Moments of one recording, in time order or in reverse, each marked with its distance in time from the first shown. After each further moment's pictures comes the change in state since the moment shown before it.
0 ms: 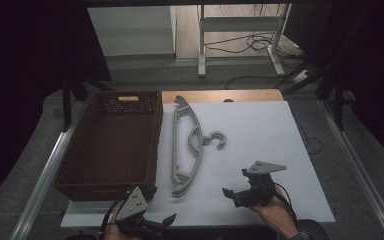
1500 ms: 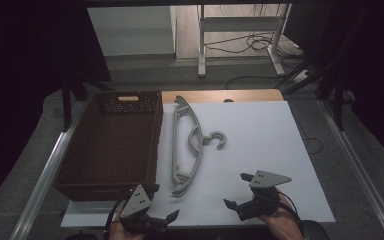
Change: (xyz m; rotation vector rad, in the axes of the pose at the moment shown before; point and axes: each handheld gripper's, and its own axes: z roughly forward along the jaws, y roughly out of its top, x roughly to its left) left arm 0.001 0.001 0.009 -0.029 0.008 -0.030; right arm 0.015 -0.012 -0.019 -0.068 0.073 -0.182
